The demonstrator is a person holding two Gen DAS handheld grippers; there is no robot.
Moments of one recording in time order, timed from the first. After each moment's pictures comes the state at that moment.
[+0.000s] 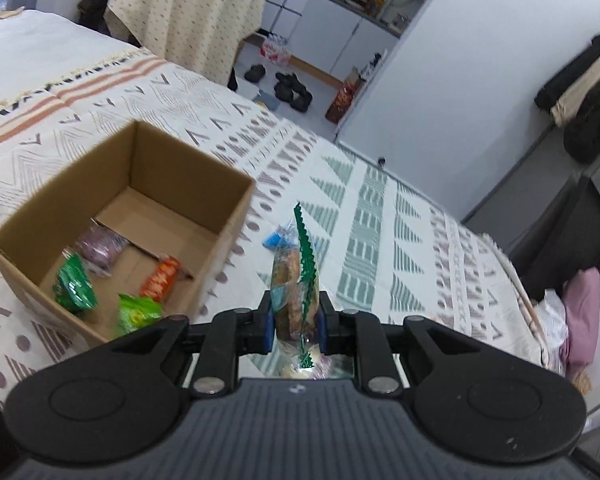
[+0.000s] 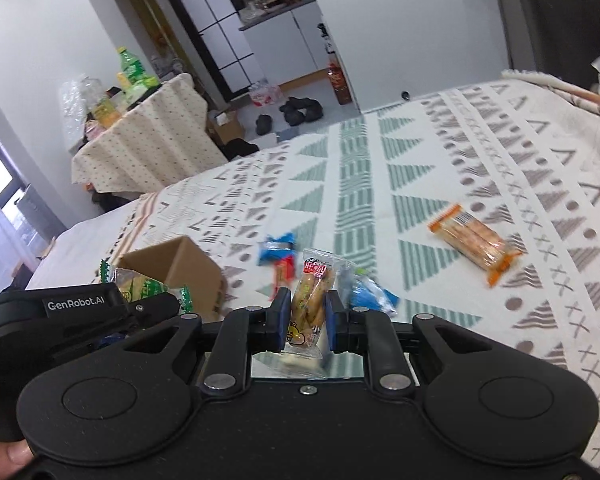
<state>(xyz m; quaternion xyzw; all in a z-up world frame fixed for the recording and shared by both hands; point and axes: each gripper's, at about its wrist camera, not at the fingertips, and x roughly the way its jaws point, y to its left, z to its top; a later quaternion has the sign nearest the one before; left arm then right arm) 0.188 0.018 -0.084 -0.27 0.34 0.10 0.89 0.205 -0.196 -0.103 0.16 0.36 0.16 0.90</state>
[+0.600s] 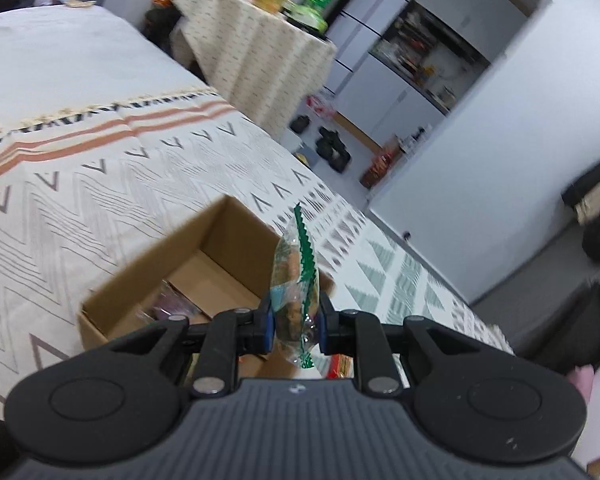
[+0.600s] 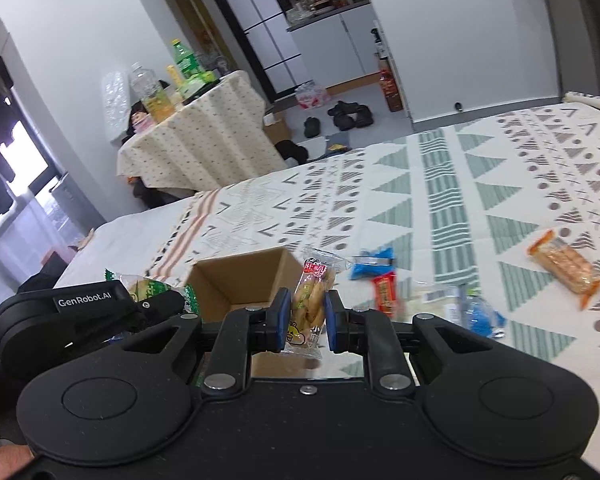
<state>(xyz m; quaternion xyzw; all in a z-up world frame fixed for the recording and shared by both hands) 0.164 0.108 -0.062 -0.34 0.27 0.16 0.88 0.210 -0.115 -0.072 0.15 0.35 0.22 0.90</state>
